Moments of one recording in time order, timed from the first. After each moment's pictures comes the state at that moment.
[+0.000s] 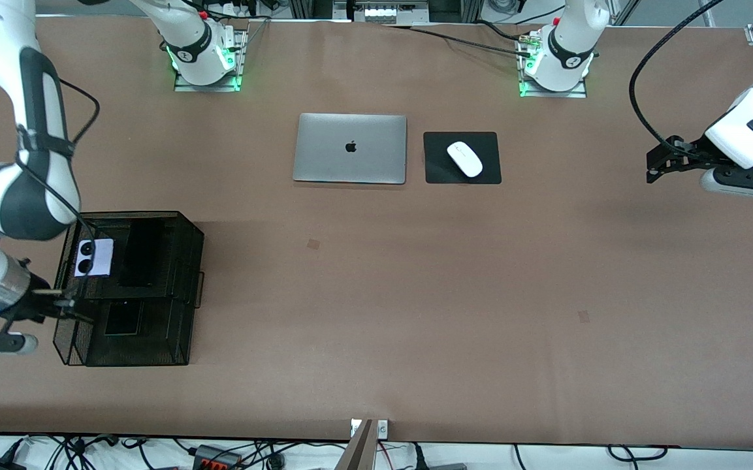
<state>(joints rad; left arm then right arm) -0.07 -0.01 0.02 -1.70 0.02 1.71 0.10 -0.02 0.61 -0.01 -1.21 -0.07 1.95 0.01</state>
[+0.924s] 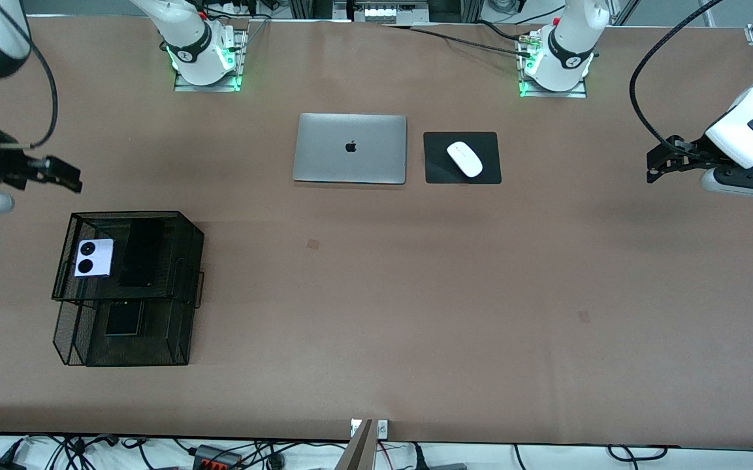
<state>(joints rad) -0.07 -0.01 0.02 -1.70 0.02 1.71 0.10 -0.01 0.03 0.00 -1.69 -0.07 1.66 0.01</state>
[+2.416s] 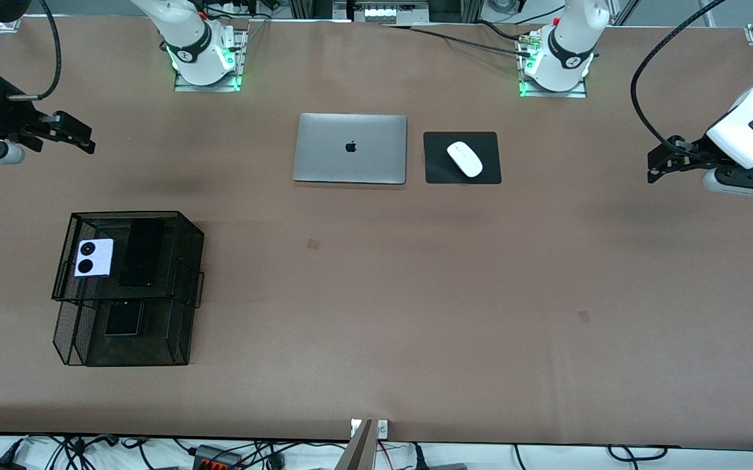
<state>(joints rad) -0.06 -0.01 0.02 -1.70 0.02 1.70 0.10 -0.01 -0.12 0.00 -1.86 0.01 1.68 0.01</state>
